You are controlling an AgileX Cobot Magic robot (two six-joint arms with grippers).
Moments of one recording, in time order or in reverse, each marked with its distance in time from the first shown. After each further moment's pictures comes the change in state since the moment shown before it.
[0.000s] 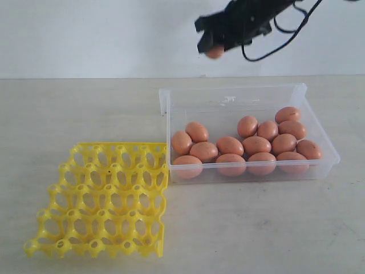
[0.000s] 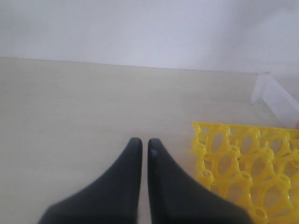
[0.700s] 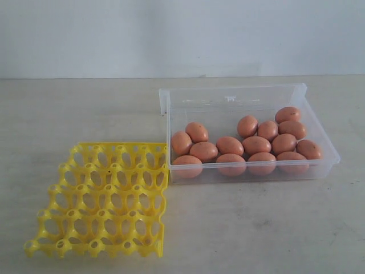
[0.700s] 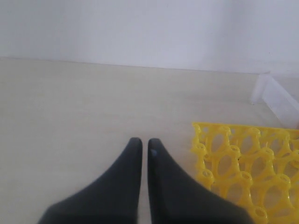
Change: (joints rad) left arm 0.000 0.000 0.000 0.000 -0.002 0.000; right arm 0.045 -0.272 0.000 -1.360 -0.311 1.000
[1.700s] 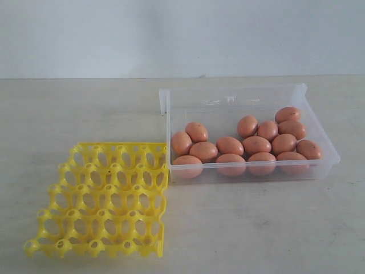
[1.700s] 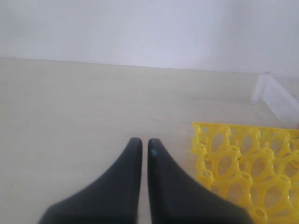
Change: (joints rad) left arm 0.000 0.000 0.000 0.000 0.000 0.000; right arm 0.263 -0.294 0.032 -0.845 -1.620 1.051
